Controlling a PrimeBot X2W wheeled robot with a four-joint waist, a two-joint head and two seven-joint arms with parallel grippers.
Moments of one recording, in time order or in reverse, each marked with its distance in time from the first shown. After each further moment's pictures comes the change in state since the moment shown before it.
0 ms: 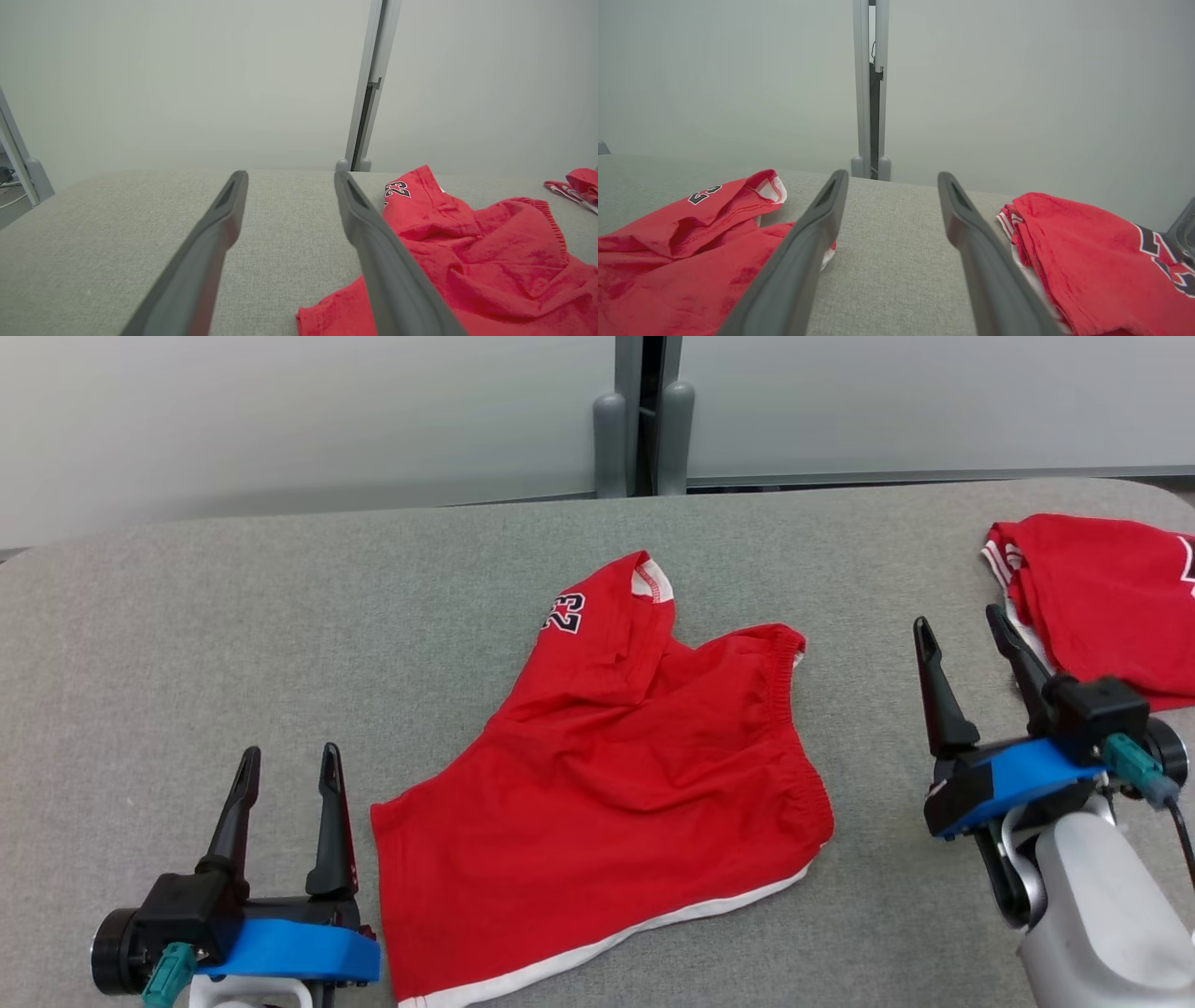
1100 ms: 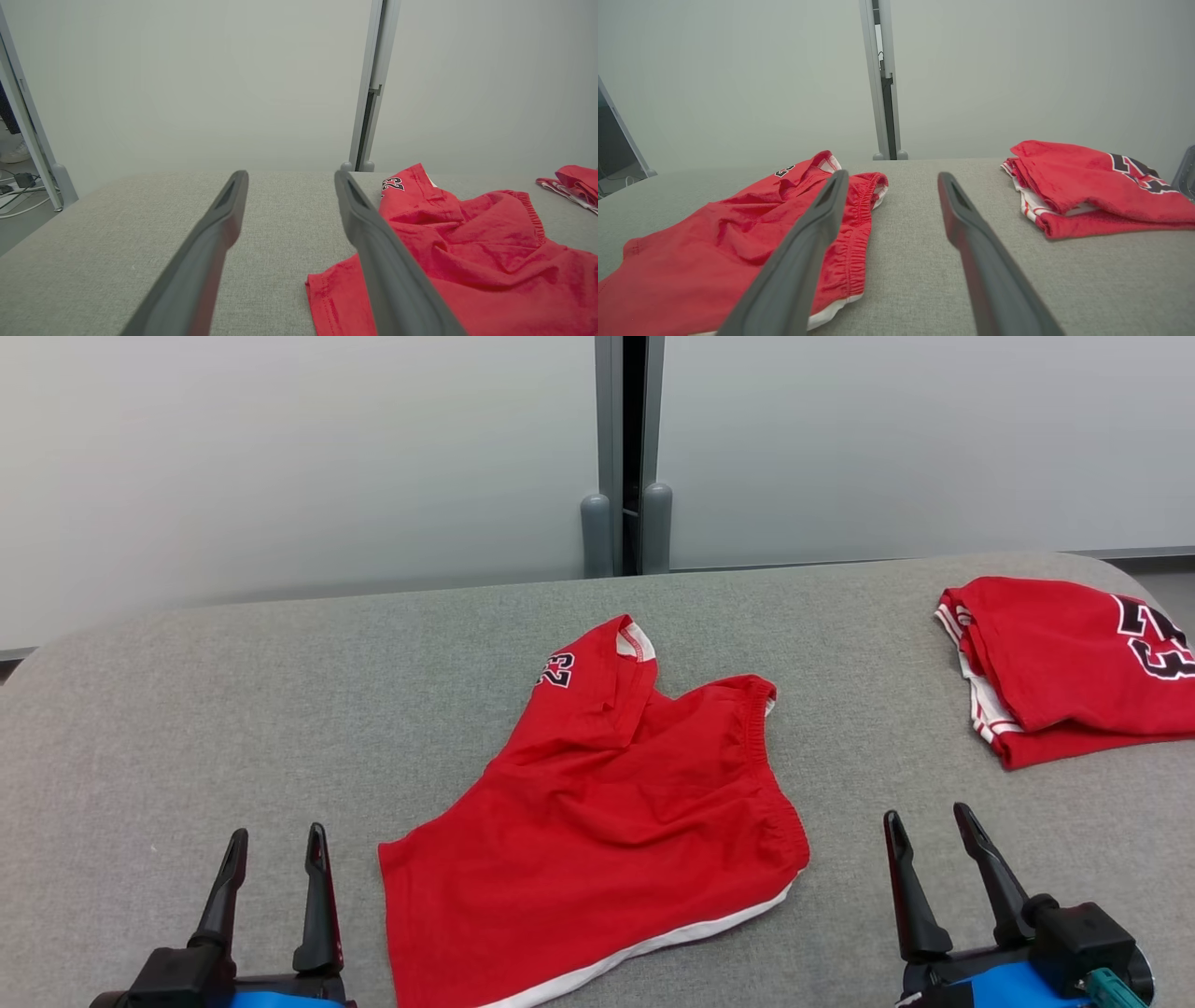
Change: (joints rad) left arm 0.133 0.000 0.042 -0.014 0.019 -0.003 0.000; right arm 0.493 0.134 -0.033 -0.391 -0.007 0.000 -0.001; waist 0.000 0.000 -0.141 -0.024
